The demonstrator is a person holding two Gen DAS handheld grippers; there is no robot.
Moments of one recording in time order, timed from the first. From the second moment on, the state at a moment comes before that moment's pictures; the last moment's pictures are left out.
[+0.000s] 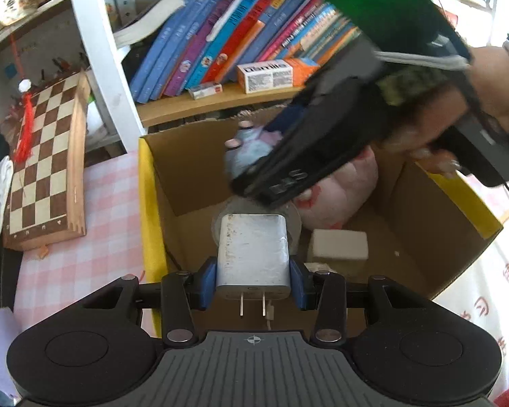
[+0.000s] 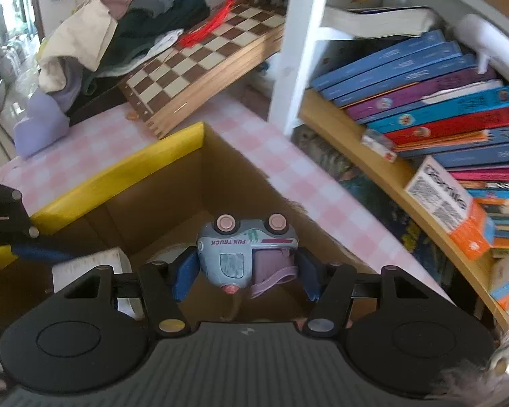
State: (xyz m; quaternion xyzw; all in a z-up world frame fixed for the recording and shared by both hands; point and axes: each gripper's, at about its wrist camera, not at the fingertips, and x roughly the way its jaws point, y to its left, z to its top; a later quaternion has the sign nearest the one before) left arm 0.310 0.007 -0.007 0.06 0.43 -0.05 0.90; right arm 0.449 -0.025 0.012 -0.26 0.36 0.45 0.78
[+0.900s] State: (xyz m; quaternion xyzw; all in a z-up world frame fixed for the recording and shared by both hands) left arm 0.286 -0.011 0.015 0.08 0.40 -0.03 0.91; right arm 0.444 0.024 -0.008 -0.29 0.36 0.47 0.75
